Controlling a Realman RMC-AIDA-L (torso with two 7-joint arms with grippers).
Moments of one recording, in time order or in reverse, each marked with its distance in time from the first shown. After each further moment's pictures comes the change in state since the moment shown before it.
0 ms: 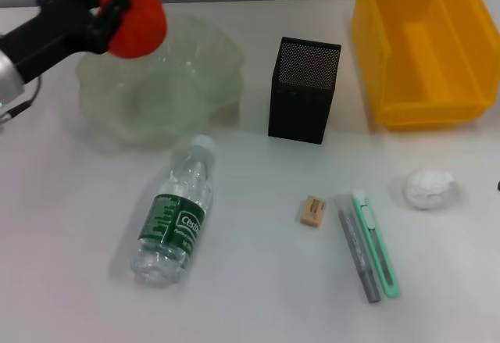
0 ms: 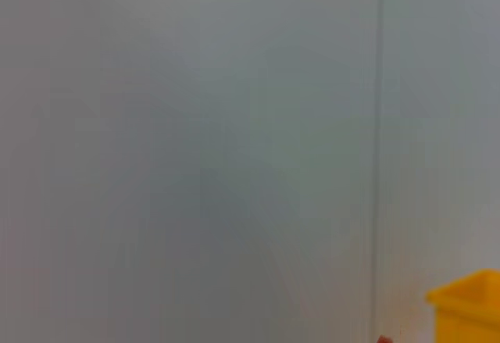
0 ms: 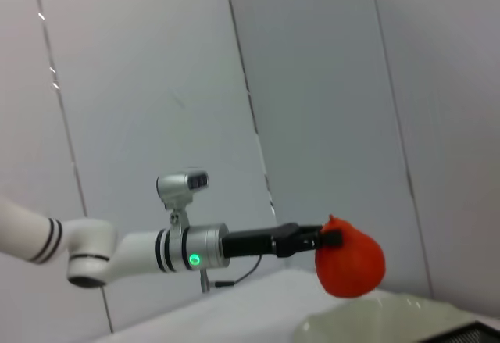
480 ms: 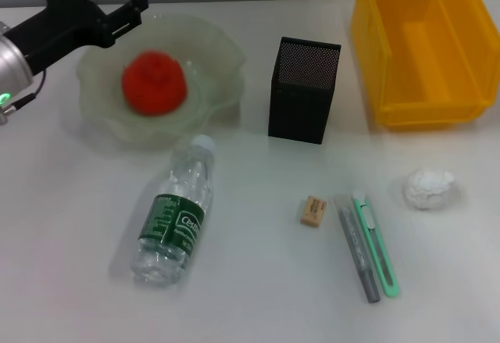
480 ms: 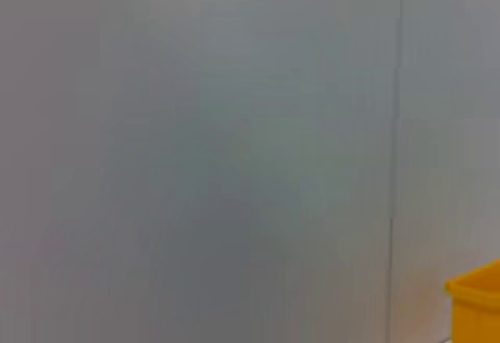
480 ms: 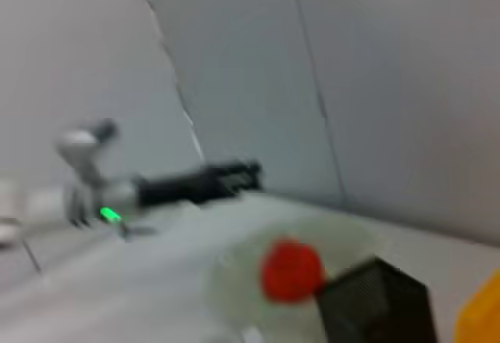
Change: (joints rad) left arm -0.011 0.003 0.013 0.001 0.000 -0.031 0.012; right arm 0.087 0.004 -0.067 -0.458 -0.021 0.048 0.508
